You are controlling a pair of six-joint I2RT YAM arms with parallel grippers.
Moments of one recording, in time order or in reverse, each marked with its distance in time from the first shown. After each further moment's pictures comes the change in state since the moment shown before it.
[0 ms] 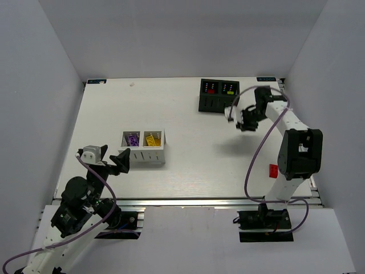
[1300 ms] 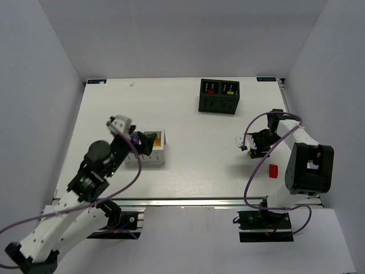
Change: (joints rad) left arm 0.015 0.632 0.213 0.304 0.336 -0.031; right arm -0.161 -0.208 -0.300 -0.090 -0.079 -0.266
